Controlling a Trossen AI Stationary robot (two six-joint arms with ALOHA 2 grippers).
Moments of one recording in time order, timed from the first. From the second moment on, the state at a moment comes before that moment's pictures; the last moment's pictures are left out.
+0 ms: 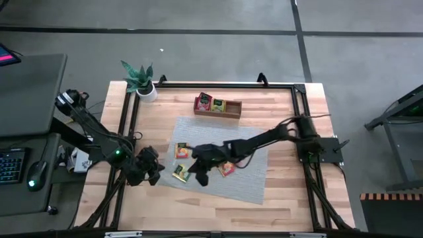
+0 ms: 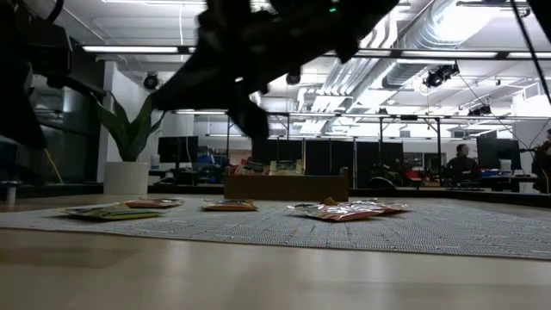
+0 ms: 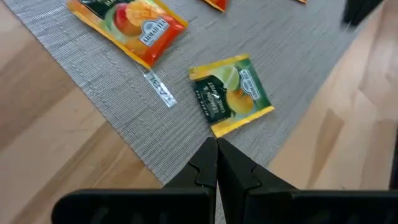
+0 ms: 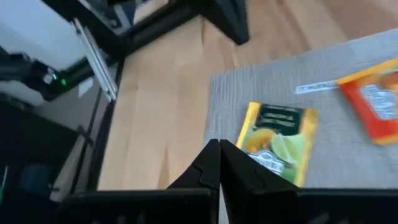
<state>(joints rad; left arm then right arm) -0.81 1.01 0.45 -0.44 -0.54 -1.40 0.18 2.10 1.40 0.19 -0.14 0.57</state>
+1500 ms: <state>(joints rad) -0.81 1.01 0.45 -0.44 -0.54 -1.40 0.17 2.38 1.79 -0.32 -0.11 0.50</state>
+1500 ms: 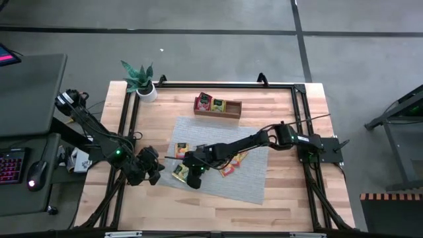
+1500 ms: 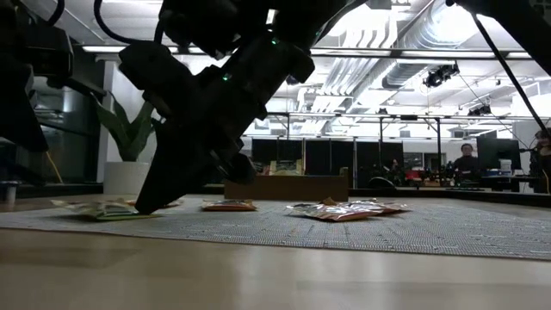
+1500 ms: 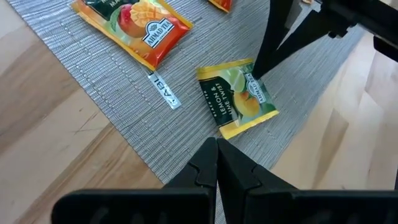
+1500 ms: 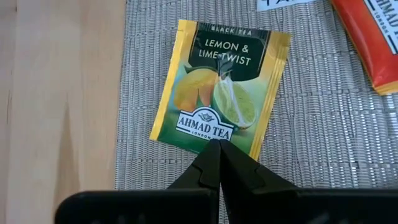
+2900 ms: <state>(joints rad) -0.47 1.02 0.24 0.03 -0.20 -1.55 0.17 2.38 1.79 -0.33 -0.11 0.52</state>
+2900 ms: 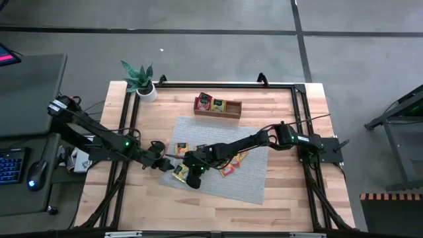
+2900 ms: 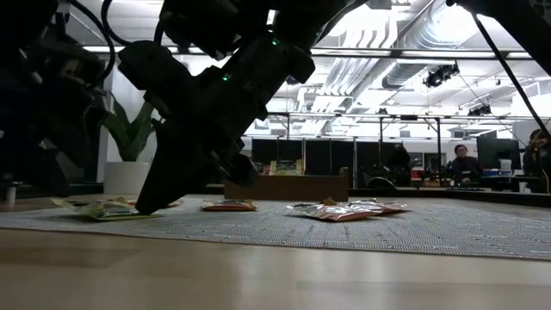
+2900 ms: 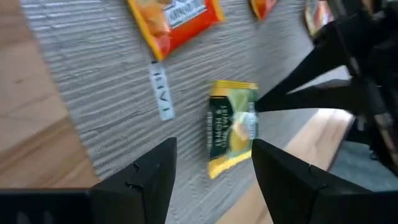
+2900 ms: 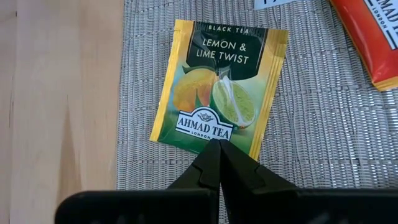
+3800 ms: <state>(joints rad) -0.40 1.15 0.24 0.15 -0.03 -1.56 0.16 2.38 1.78 -0.31 -0.11 0.52</state>
